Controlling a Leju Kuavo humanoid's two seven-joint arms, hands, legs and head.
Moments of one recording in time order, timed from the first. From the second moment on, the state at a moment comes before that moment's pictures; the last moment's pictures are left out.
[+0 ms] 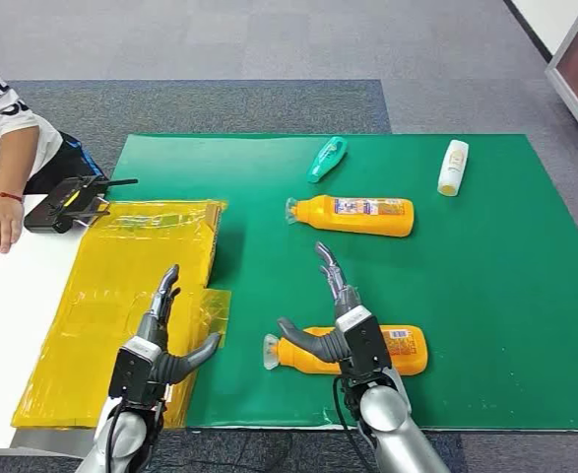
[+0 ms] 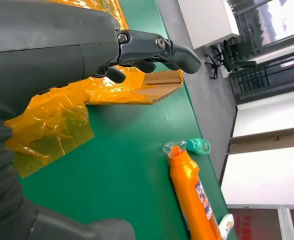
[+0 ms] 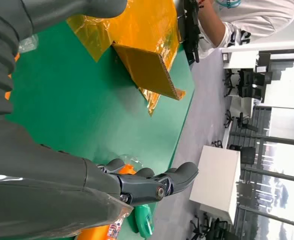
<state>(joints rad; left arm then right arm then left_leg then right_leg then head) -0.01 -0.04 -0.34 -1.36 -0.16 0.14 -0.58 -0.12 0.07 0.49 -1.33 0.16 -0.12 -0.42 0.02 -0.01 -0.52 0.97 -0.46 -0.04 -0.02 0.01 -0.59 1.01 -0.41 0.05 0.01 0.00</state>
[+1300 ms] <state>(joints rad) -0.01 -0.04 -0.33 -1.36 -0.16 0.14 -0.58 -0.15 0.01 0.49 -1.33 0.36 -0.13 -0.38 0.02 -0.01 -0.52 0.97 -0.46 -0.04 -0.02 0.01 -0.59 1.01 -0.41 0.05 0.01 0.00</state>
